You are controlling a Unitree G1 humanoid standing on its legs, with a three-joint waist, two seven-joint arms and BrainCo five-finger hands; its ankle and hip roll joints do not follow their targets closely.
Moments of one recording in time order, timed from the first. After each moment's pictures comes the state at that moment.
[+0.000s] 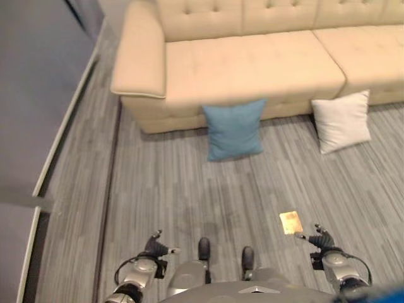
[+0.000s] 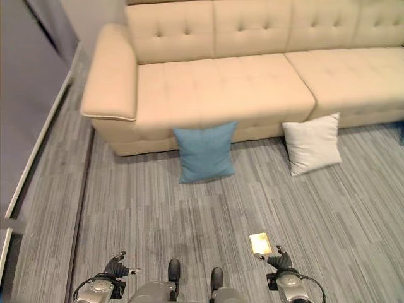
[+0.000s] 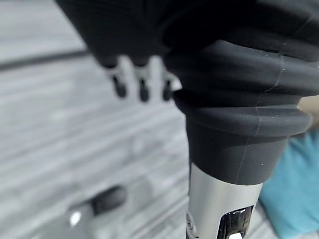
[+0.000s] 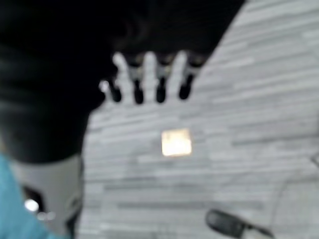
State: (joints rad) left arm -0.03 0.26 -0.21 1.04 -0.09 -0.06 0.16; right arm -0.06 -0.32 0.12 1.06 0.07 -0.05 -0.18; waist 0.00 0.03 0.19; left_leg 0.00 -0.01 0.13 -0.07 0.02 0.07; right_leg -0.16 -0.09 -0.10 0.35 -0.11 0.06
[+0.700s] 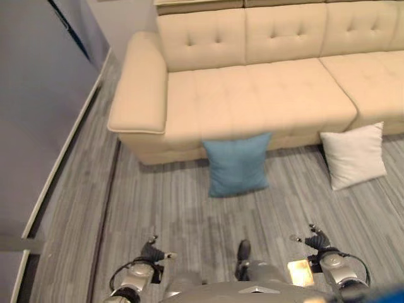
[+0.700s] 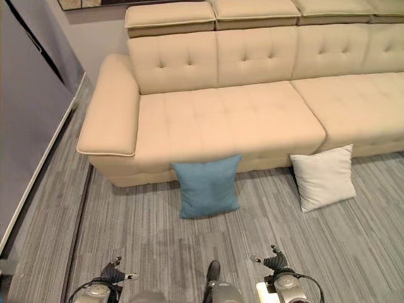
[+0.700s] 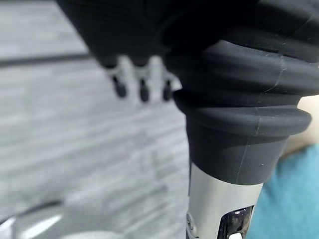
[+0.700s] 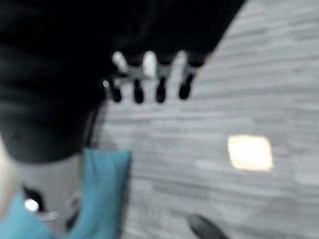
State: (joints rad) left arm -0.02 0.23 -0.20 1.08 -0.09 -0.05 0.16; right arm -0.06 -0.34 0.17 1.01 0.04 -0.06 -0.18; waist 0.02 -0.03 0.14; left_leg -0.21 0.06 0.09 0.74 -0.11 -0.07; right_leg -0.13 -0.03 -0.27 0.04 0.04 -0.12
